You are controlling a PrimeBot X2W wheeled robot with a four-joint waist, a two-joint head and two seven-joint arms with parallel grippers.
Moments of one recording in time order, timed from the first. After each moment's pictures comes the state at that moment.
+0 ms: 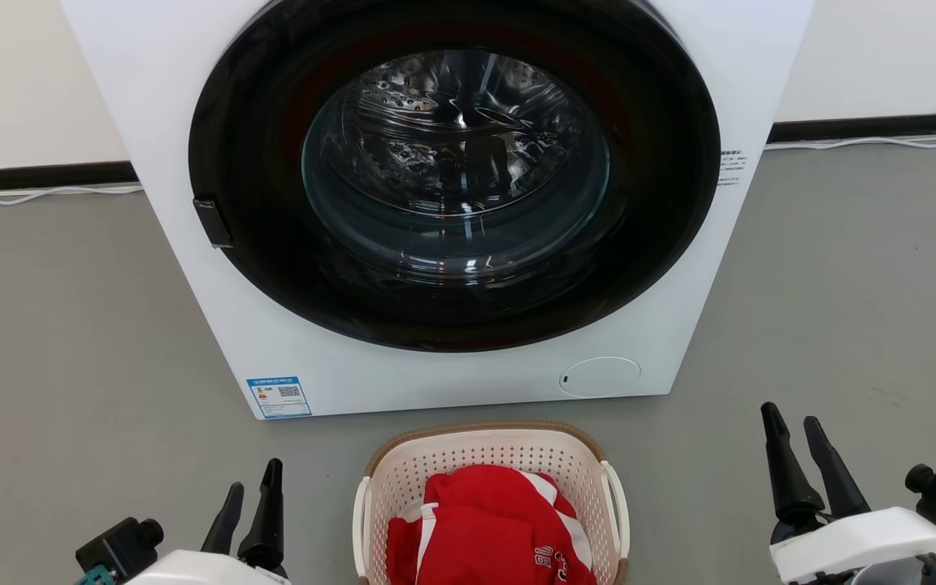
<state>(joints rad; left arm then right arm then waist) -0.01 0.06 -0.02 0.35 -0.79 -0.12 -0.12 0.00 -0.14 0.02 0.21 0.71 0.12 -0.12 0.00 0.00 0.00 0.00</state>
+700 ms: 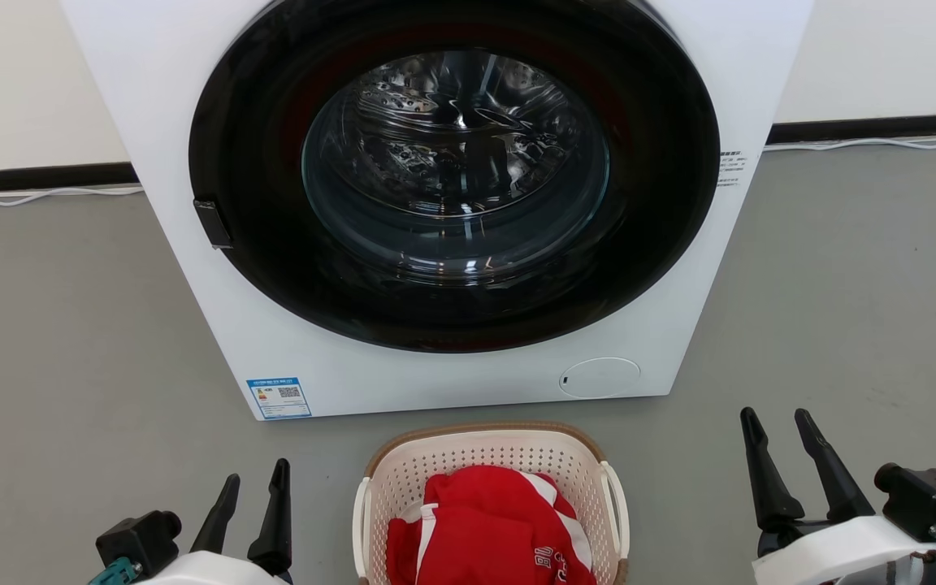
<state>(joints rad) -0.01 0.06 -0.01 0.36 -0.53 -0.12 -0.18 0.00 -0.15 0.04 0.22 0.43 0.12 -0.17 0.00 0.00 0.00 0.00</state>
